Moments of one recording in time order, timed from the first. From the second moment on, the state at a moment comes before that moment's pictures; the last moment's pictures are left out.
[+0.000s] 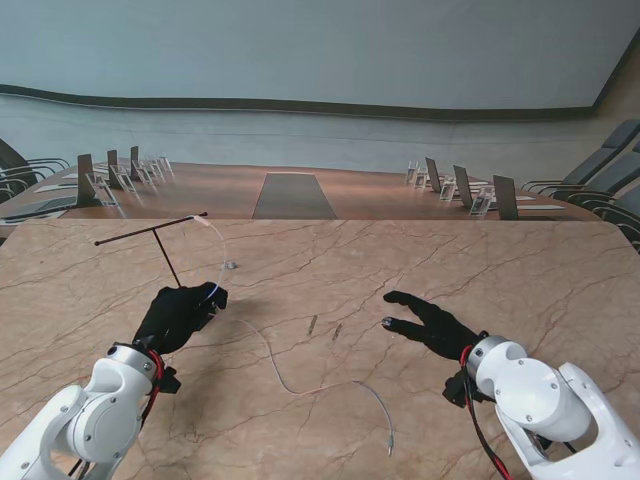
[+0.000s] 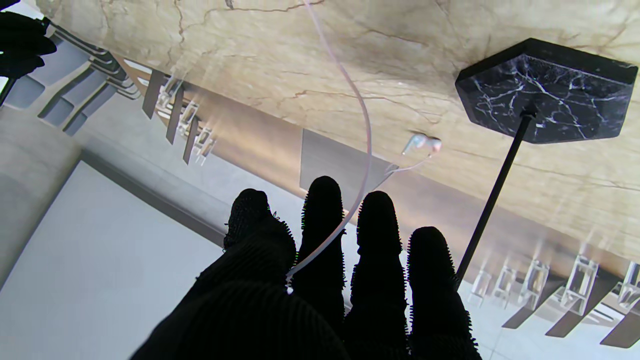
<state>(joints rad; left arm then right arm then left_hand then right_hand) 1.78 -1.10 -1.40 -1.77 0.71 -0.07 0.06 -1.75 -1.05 1.41 -1.86 -0.34 0.21 0.39 1.21 0.02 0.24 -0.05 0.44 -0.10 0.92 1.05 0.69 0.13 0.55 0.91 0.43 0.20 0.71 0.82 0.02 0.16 0.92 0.67 0.37 -0.16 0.37 0.02 0.13 -0.08 0.23 0.51 0.16 0.04 0.02 0.10 0.11 -0.10 -0.01 0.12 -0.02 -0.16 0.26 0.52</state>
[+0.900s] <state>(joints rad) 1.89 -1.10 -1.39 -1.81 0.74 -0.09 0.10 -1.63 -1.03 1.30 -1.84 -0.33 0.20 0.44 1.21 0.02 0.24 -0.05 0.44 -0.10 0.92 1.05 0.69 0.13 0.57 0.94 0.42 0.21 0.77 0.89 0.02 0.16 1.01 0.72 0.37 -0.16 0.37 0.02 0.12 -0.07 0.27 0.47 0.16 0.05 0.05 0.10 0.11 -0.08 -0.01 0.16 -0.03 -0.16 0.26 0.54</state>
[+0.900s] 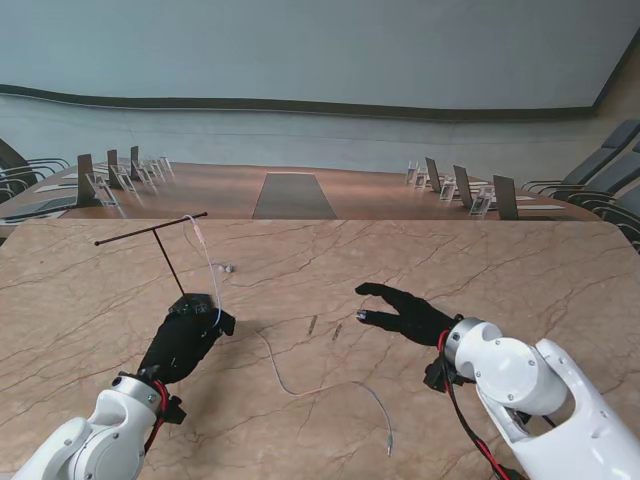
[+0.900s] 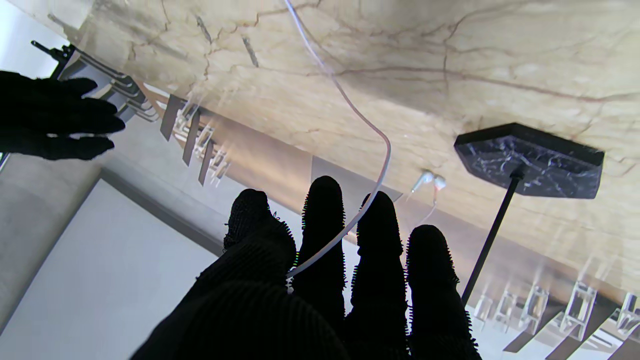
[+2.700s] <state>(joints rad) 1.92 -1.08 -1.30 -1.84 0.71 -0.08 -0.03 -0.95 -1.18 0.65 -1.31 0.06 -0.03 0.35 1.21 0.02 0.24 -0.05 0.43 -0.10 0.92 1.02 0.68 0.15 0.58 1.01 0.38 0.23 0.81 0.93 0.04 0.14 1.22 0.88 0.35 -0.19 0.42 0.02 0.10 -0.01 0.72 0.45 0.17 0.20 0.63 0.30 0.12 0.10 0.63 0.48 0.00 0.02 0.73 0.55</state>
